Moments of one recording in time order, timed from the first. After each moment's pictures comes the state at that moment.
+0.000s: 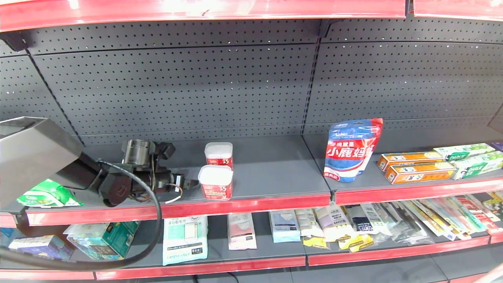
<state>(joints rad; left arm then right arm) -0.13 2.15 -0.93 -0.52 -0.18 0.01 -0.08 0.10 0.00 0.00 0.04 0.01</state>
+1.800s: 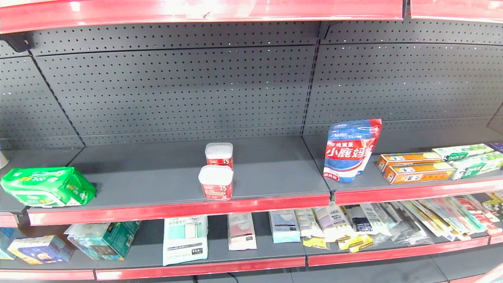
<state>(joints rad) 0.27 0.19 -0.10 0.07 -0.48 0.05 -0.08 0.10 0.00 0.00 0.04 0.00</state>
